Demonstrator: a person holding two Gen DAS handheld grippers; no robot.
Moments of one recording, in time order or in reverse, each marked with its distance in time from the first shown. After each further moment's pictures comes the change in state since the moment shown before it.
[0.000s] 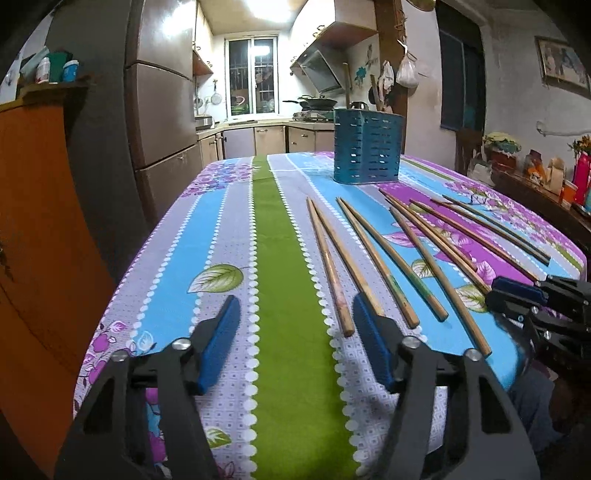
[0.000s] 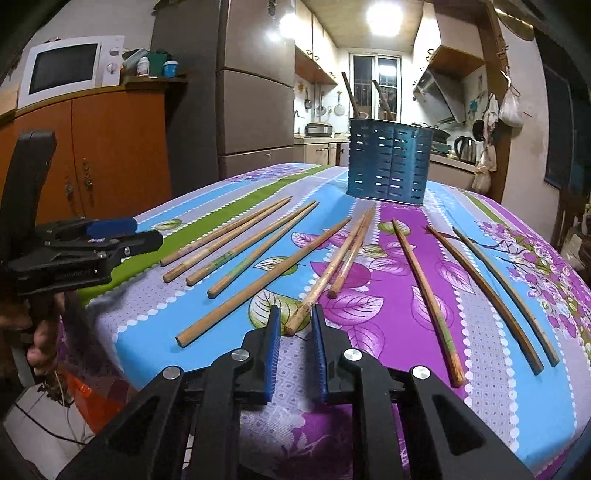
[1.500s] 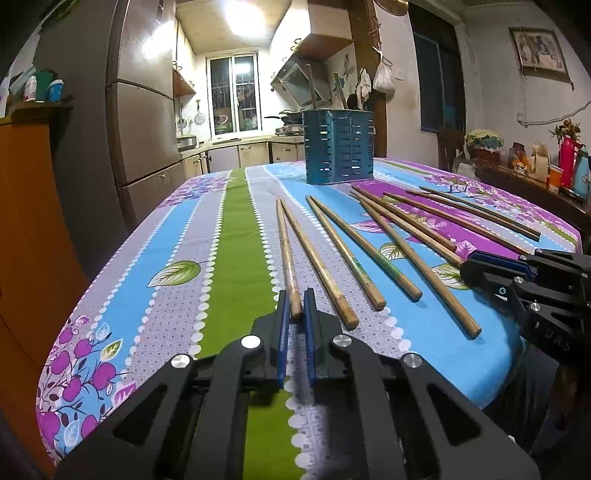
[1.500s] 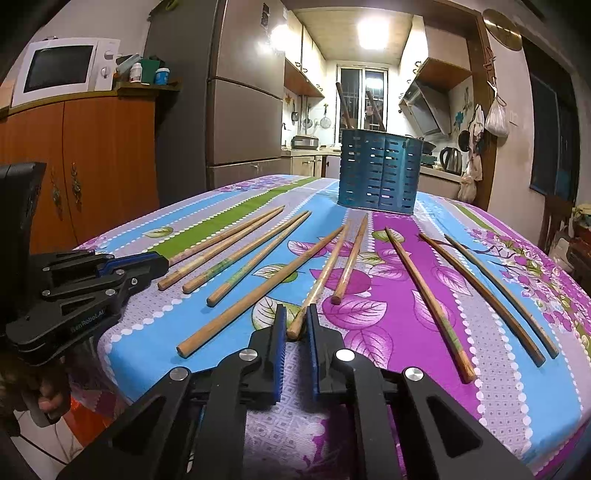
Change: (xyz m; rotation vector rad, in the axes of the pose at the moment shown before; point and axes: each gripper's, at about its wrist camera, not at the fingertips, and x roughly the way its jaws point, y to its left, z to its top) left arm 0.009 -0.031 -0.020 0.057 -0.081 -0.028; right arm 0.005 0.012 -0.003 -0.003 -0.053 -0.064
